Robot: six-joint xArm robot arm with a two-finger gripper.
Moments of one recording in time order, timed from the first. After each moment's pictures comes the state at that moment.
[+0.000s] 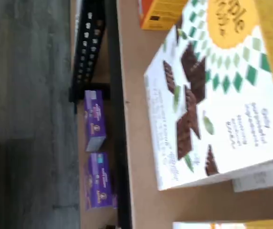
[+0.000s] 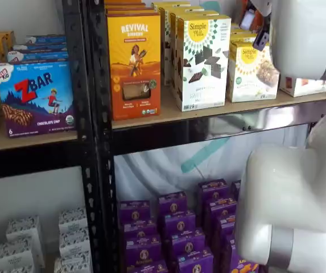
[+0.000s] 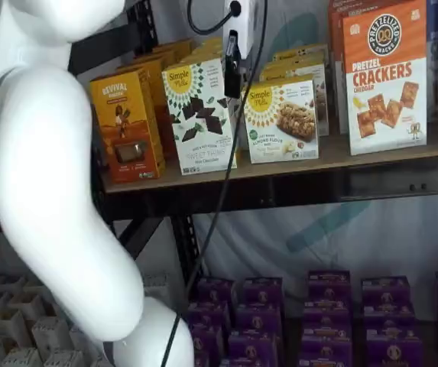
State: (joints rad) arm -0.53 -0.40 -1.42 0.43 1.69 -1.97
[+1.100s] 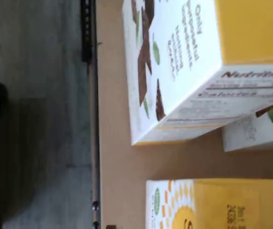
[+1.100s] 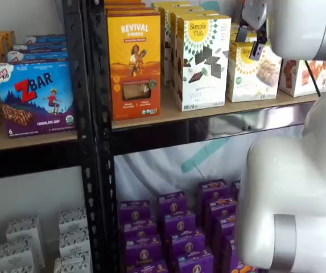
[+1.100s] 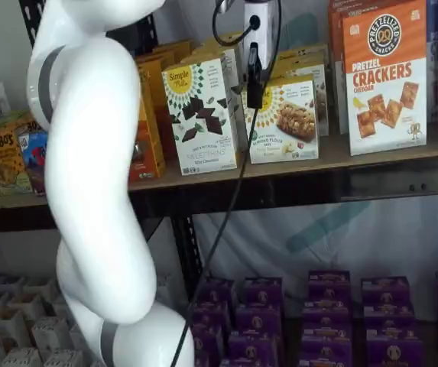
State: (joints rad) arm -0.42 -0.18 -1.55 0.27 1.66 -1.94
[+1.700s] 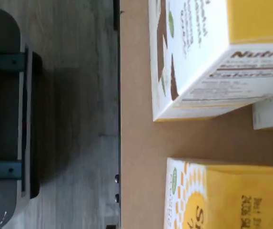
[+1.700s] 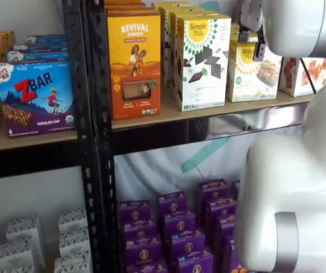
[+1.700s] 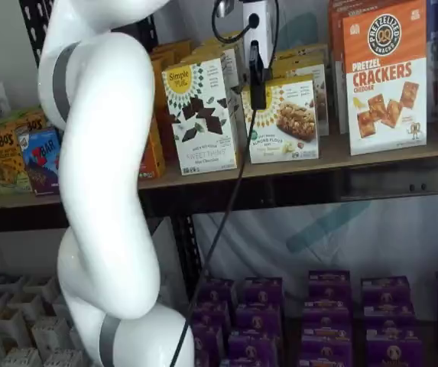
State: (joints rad) arm -0.35 -0.11 -1.64 0.12 1.73 -1.90
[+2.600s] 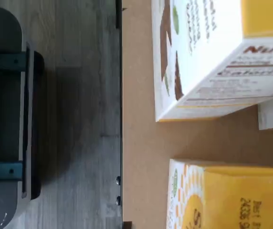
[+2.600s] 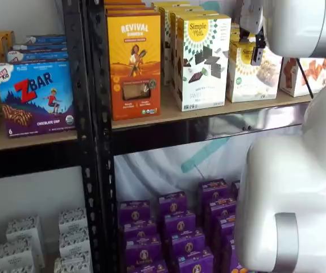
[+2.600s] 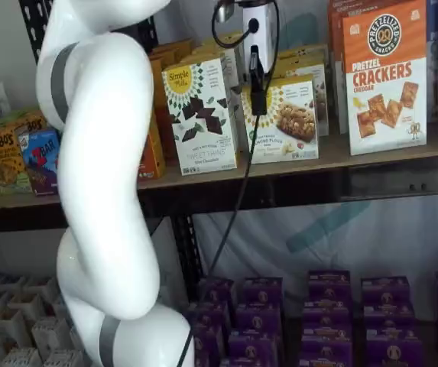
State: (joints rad) arm -0.35 -0.12 -1.61 0.12 1.71 -1.89
